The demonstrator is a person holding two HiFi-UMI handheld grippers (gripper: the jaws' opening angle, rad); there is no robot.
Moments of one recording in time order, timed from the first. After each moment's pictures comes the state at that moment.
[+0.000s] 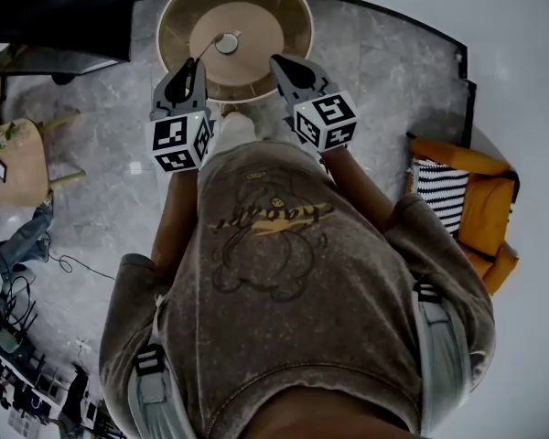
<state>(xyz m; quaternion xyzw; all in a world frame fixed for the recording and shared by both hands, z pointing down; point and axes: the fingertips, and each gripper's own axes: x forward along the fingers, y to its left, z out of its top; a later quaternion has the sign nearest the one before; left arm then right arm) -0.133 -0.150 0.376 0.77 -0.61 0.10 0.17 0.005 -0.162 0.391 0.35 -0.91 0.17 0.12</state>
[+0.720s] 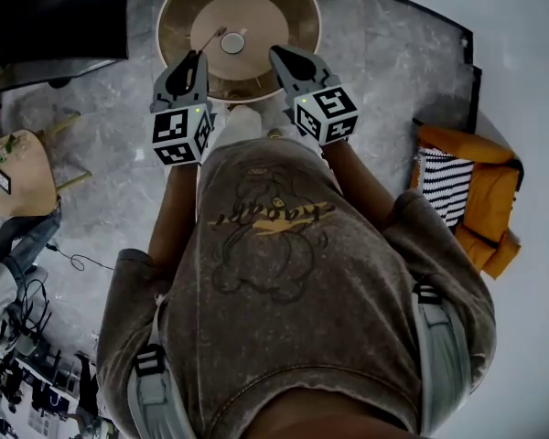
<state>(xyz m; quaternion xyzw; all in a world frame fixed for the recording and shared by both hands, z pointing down) -0.165 -0.209 0.402 0.79 -0.57 0.12 0.20 -0.034 -0.215 0.412 0.37 -0.90 0.20 0.13</state>
